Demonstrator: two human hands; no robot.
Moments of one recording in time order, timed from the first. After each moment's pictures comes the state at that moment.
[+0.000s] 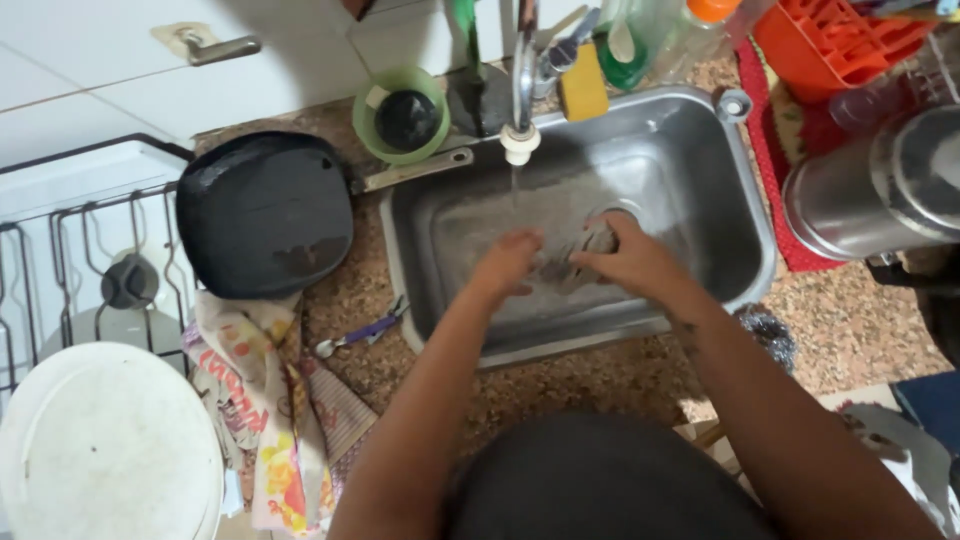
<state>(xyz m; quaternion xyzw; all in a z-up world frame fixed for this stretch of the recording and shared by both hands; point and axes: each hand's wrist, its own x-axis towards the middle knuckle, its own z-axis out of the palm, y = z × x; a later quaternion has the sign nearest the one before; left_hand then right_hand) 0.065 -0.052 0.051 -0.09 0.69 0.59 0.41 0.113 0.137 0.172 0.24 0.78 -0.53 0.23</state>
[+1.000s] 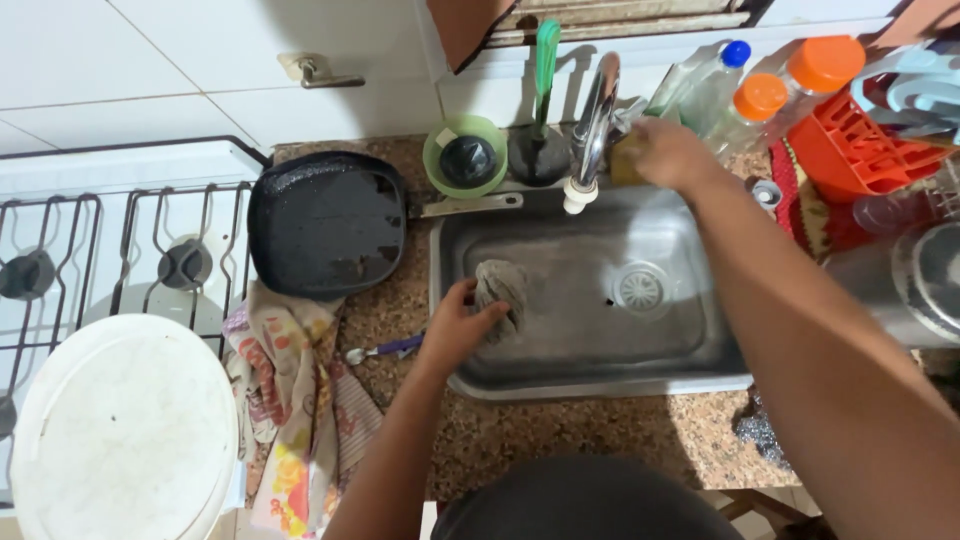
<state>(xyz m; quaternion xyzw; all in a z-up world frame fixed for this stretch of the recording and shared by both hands) 0.115 -0.168 0.134 -0.12 0.80 0.54 0.24 -0.112 0.198 0.113 0.02 0.99 -0.14 0.09</state>
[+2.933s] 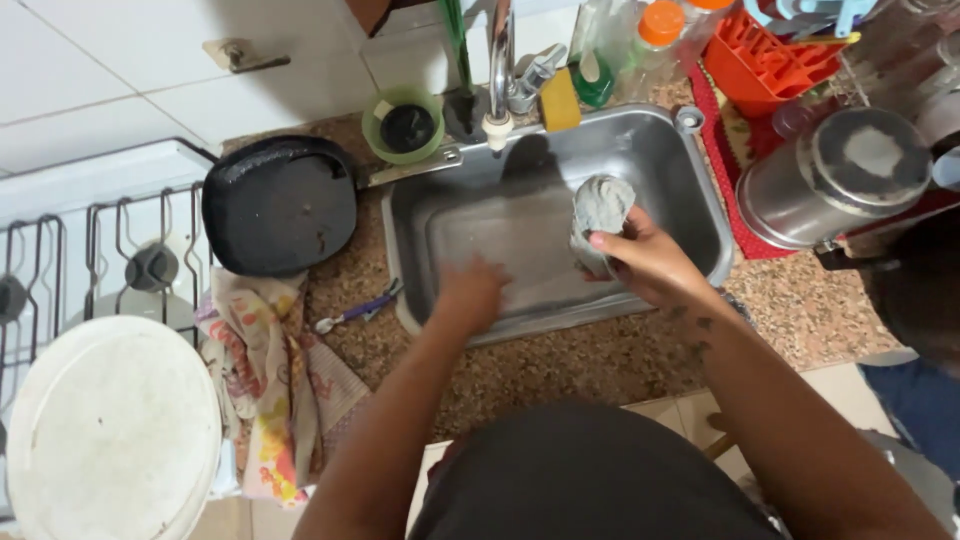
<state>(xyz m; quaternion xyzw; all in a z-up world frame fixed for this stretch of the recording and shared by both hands) 0.148 -0.093 0.105 0.28 0.93 -0.11 0.21 0.185 0.157 0.176 0.16 0.54 -0.82 0.10</state>
